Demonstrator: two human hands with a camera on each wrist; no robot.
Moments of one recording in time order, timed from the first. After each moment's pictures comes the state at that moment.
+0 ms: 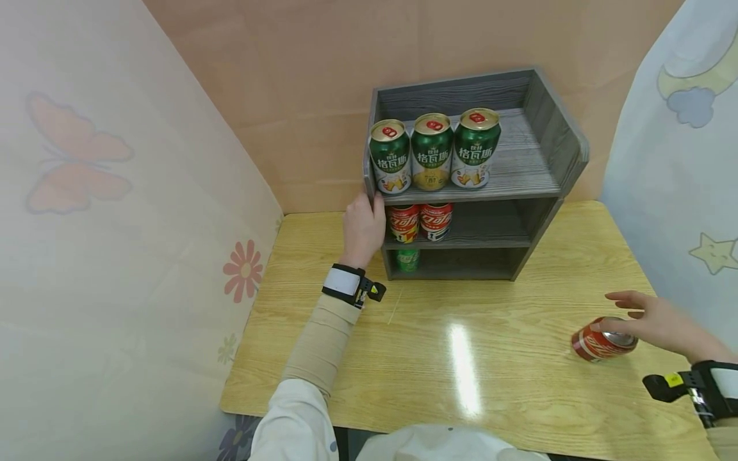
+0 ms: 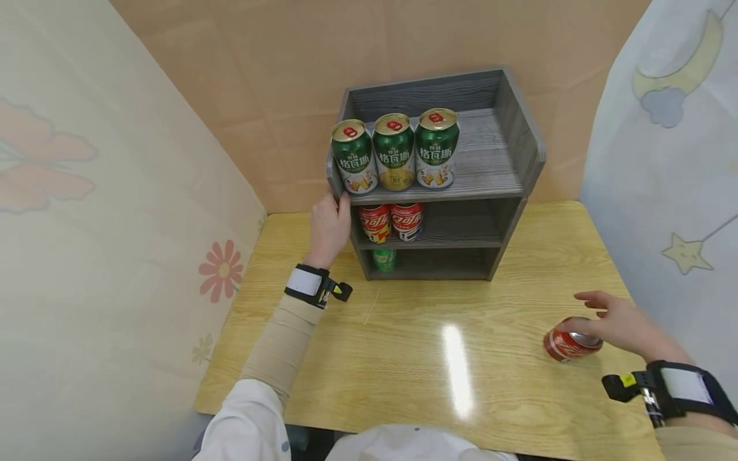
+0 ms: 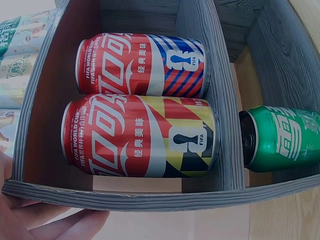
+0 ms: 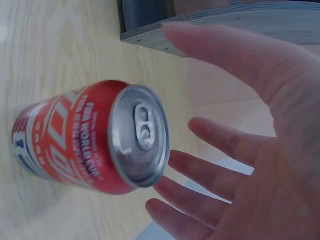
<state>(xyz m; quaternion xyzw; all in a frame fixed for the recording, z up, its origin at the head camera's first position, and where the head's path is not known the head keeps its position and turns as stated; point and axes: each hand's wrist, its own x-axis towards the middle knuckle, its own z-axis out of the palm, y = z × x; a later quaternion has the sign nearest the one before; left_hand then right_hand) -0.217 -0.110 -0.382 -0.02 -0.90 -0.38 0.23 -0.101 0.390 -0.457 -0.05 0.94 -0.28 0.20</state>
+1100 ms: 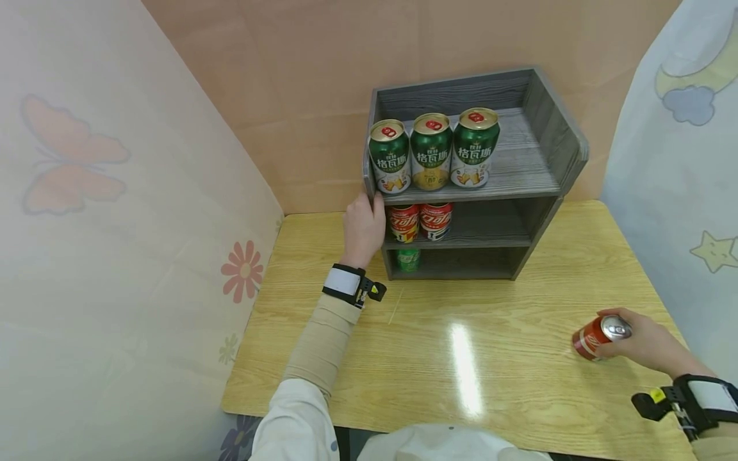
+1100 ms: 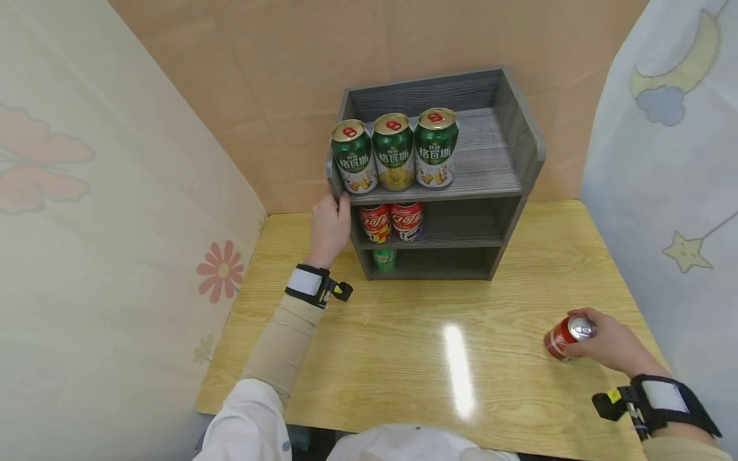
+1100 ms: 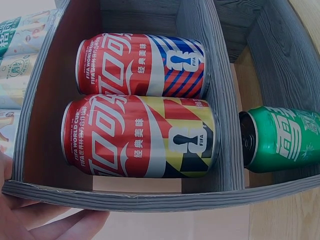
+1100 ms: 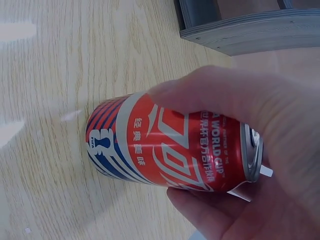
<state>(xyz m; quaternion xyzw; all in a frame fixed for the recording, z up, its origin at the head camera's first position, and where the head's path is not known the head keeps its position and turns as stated) -0.217 -0.109 -0.381 -0.03 -0.90 -0.38 0.22 -0.086 0.391 -0.497 -0.04 0.94 -0.28 0.20</state>
